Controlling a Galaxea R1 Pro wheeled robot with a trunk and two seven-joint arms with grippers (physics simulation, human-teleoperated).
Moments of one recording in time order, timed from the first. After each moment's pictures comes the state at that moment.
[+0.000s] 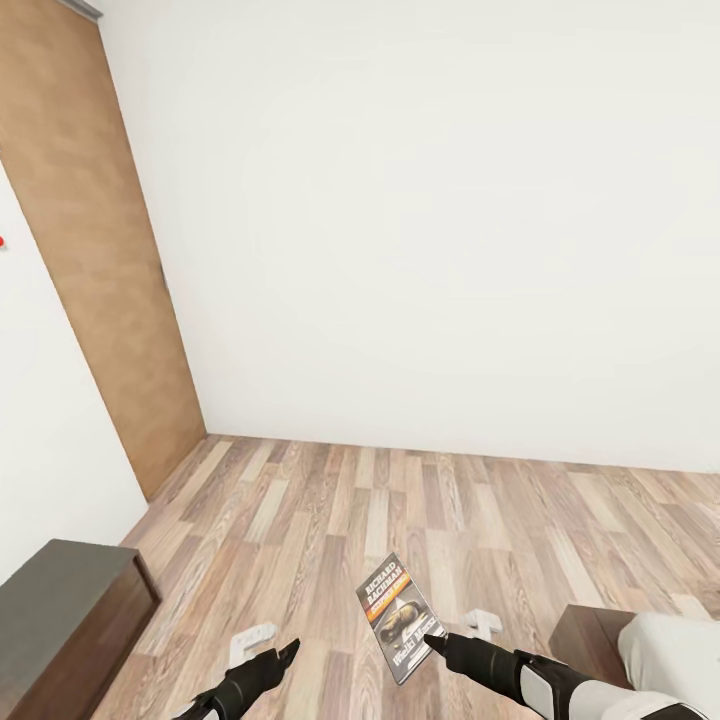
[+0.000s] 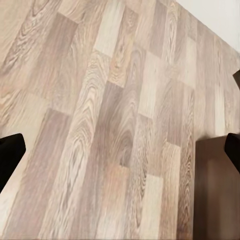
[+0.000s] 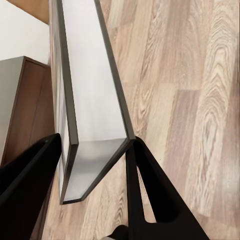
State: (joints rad) left arm -0.51 -0.03 0.51 -0.07 -0.08 -0.19 -0.44; right arm -0.67 -0.06 0.32 0.08 -0.58 0.01 0.71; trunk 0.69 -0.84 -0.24
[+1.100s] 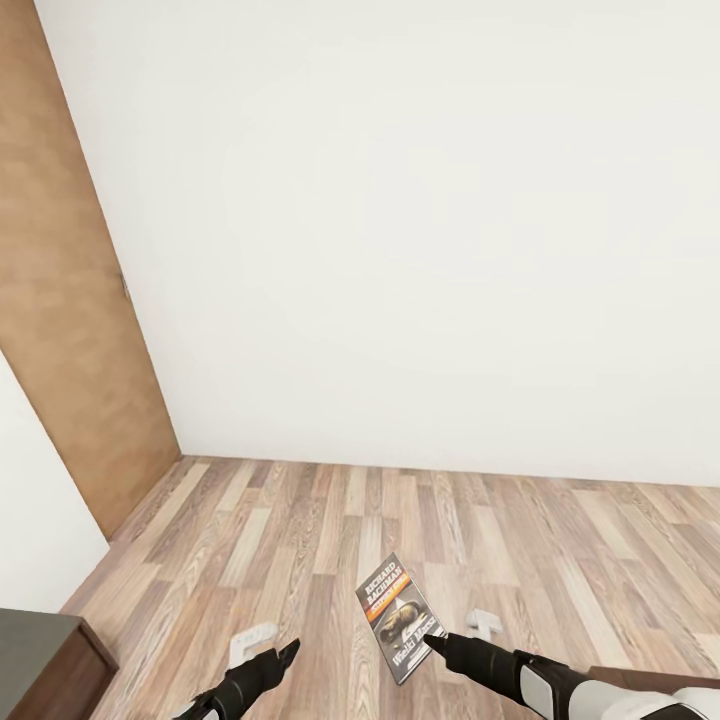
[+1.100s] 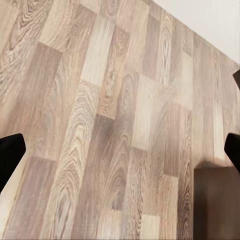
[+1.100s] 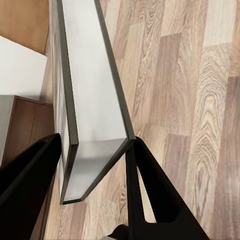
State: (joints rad) left arm -0.51 -0.03 0.51 -0.07 -0.08 -0.19 -0.44; right arm -0.67 -0.06 0.32 0.08 -0.58 0.01 0.71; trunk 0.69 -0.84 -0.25
